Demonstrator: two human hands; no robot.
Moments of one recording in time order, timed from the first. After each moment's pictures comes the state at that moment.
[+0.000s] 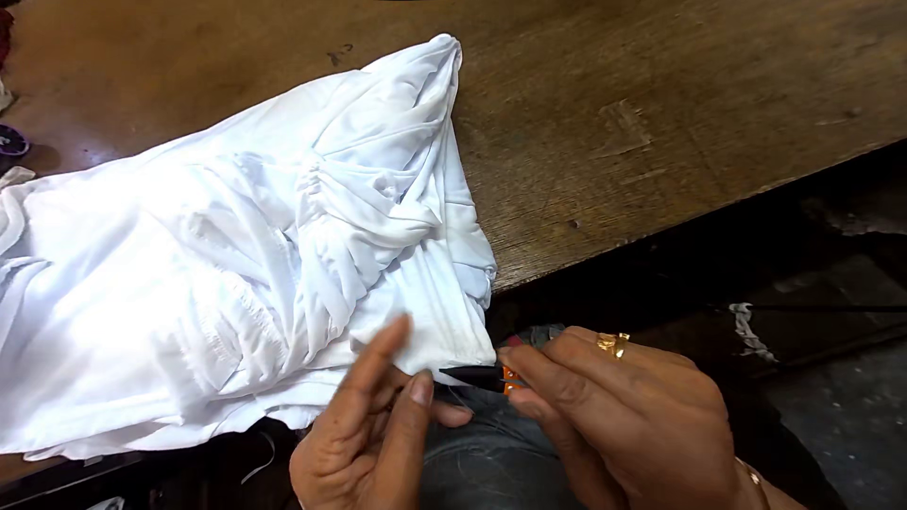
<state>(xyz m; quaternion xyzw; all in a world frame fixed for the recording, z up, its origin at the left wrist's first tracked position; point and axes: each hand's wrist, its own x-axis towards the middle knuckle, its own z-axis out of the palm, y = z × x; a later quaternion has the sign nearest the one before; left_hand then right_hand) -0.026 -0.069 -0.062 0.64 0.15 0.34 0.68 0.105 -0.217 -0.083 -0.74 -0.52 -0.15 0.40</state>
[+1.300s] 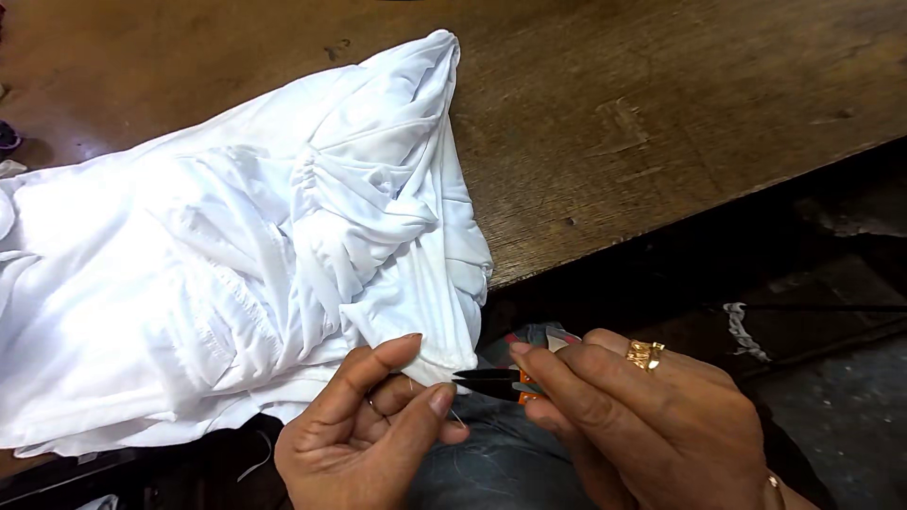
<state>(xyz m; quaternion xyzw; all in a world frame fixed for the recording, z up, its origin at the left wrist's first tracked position) -0.026 -0.069 -0.051 0.57 0.21 0.31 0.73 0.109 -0.230 -0.087 -0.73 -0.54 -0.20 0.36</state>
